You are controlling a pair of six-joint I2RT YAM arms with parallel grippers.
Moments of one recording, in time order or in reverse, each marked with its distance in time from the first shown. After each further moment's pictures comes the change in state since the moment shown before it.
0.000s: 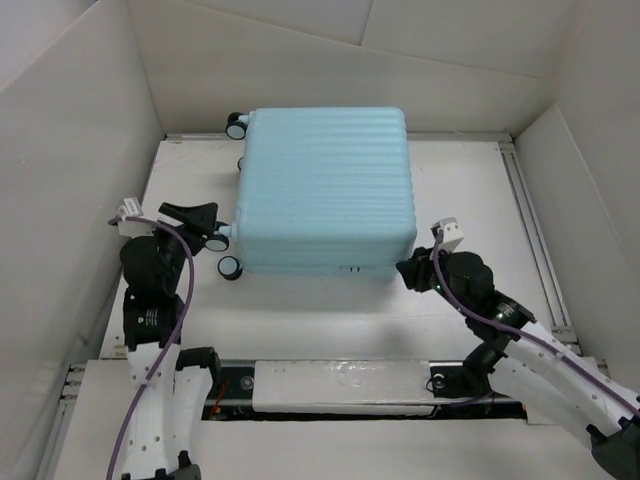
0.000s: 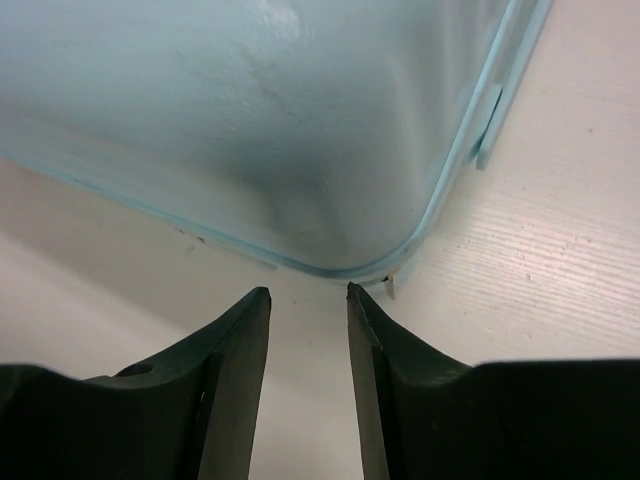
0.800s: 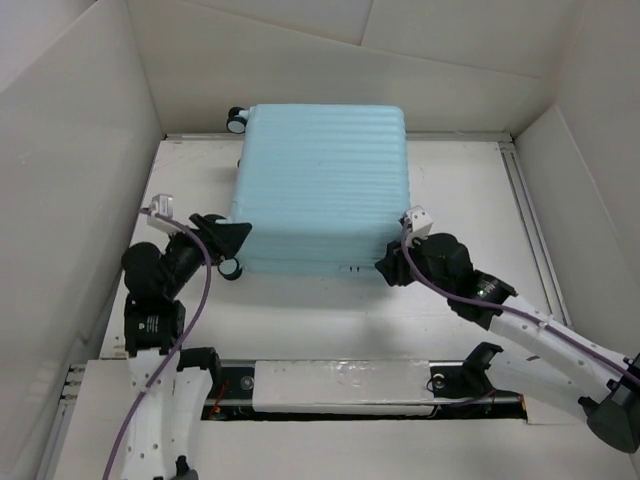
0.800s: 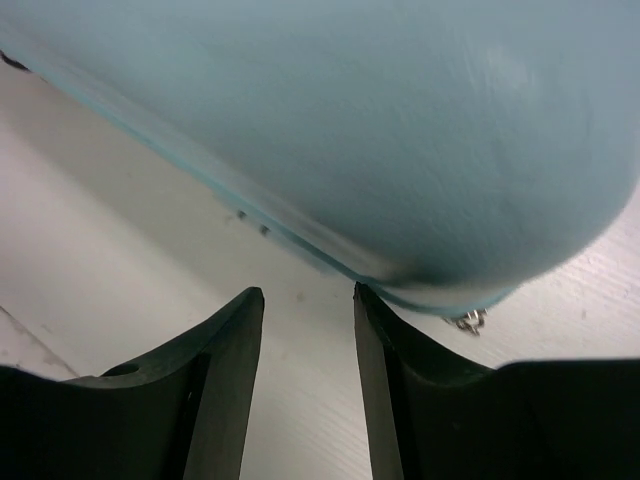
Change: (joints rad) left arm -0.034 -0.116 -0.029 0.014 0.405 0.128; right arm 0.054 0.252 0.156 -0.053 -0.074 -0.074
